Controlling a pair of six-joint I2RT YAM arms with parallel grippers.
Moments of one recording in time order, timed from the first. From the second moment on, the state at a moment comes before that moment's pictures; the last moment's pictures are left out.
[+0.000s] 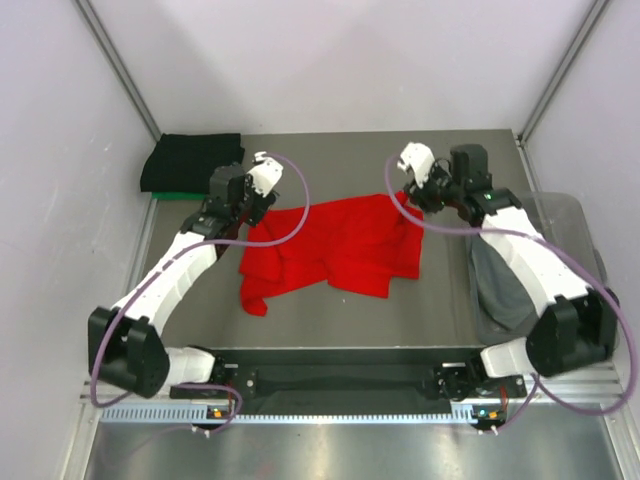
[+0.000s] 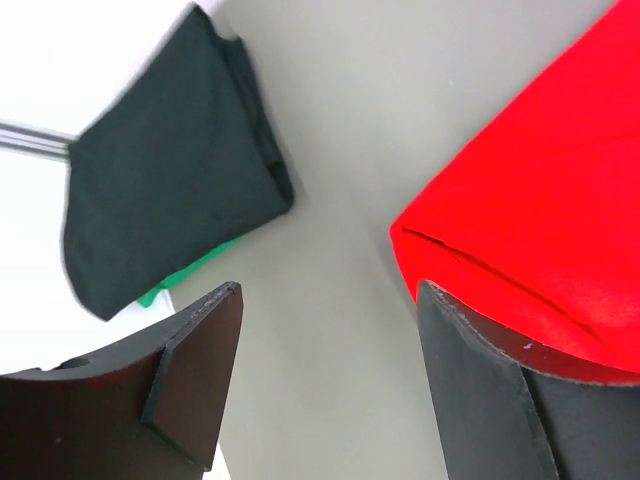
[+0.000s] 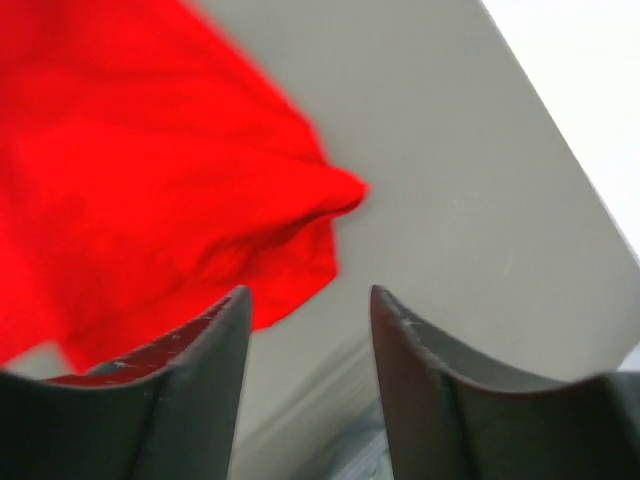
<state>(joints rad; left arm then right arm) -0.32 1.33 1.04 -0.24 -0.18 0.52 0.26 1.43 1.22 -0.40 -0.26 -0.62</state>
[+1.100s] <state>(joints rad) -0.28 1.12 0.87 -0.43 -0.09 0.39 0.67 1.49 0.80 -0.53 -0.29 -1.04</state>
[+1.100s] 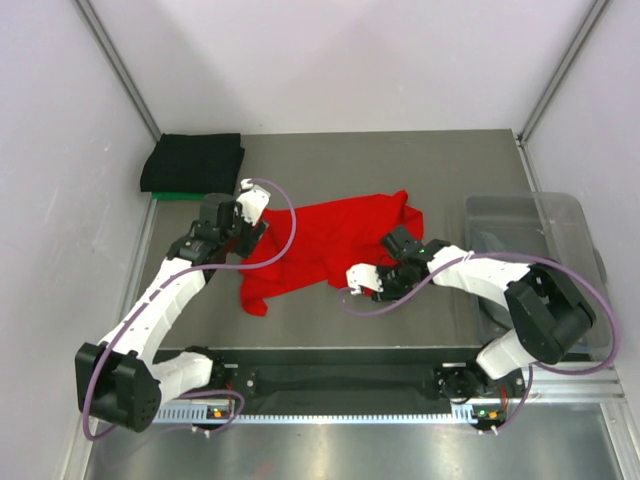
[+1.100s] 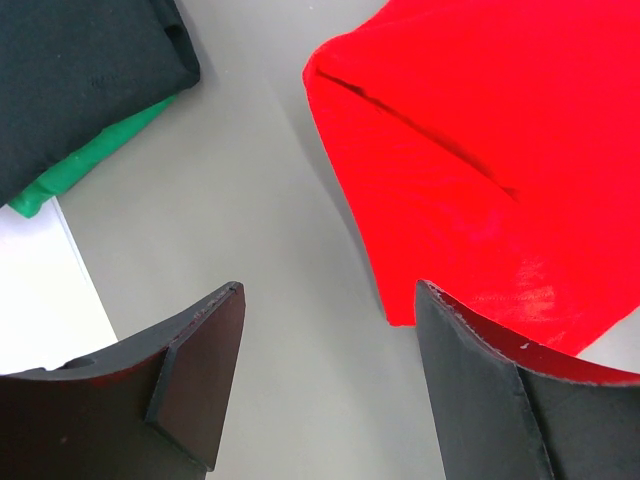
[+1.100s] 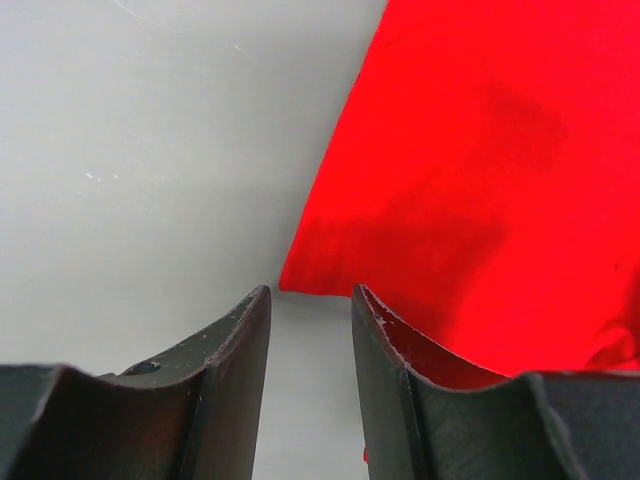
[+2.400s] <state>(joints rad) -0.34 1.08 0.89 -0.61 0.23 0.43 0.65 1.25 1.11 -0.49 -0.11 -0.89</state>
